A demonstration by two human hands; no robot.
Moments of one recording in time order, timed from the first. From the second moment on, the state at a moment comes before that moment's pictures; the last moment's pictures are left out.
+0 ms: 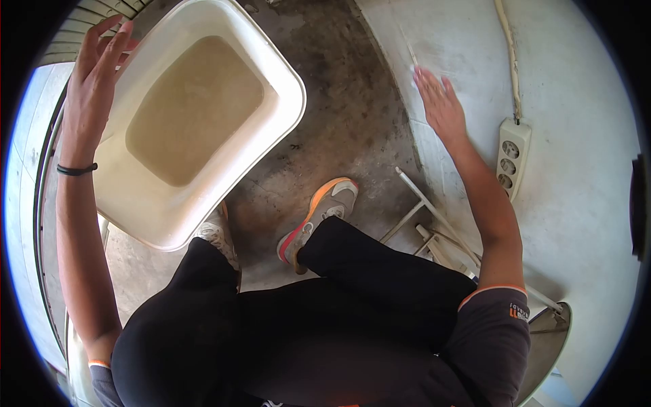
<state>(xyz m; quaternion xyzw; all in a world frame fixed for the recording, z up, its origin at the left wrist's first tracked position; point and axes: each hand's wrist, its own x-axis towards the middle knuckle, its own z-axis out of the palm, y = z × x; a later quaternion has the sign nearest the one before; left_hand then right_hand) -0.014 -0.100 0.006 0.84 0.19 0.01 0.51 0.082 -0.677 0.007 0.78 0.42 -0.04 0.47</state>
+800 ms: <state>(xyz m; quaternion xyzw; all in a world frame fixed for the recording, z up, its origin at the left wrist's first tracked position) -0.014 -0.087 -0.007 0.86 0.15 0.01 0.49 0.037 -0.735 0.019 0.77 0.43 -0.15 0.44</state>
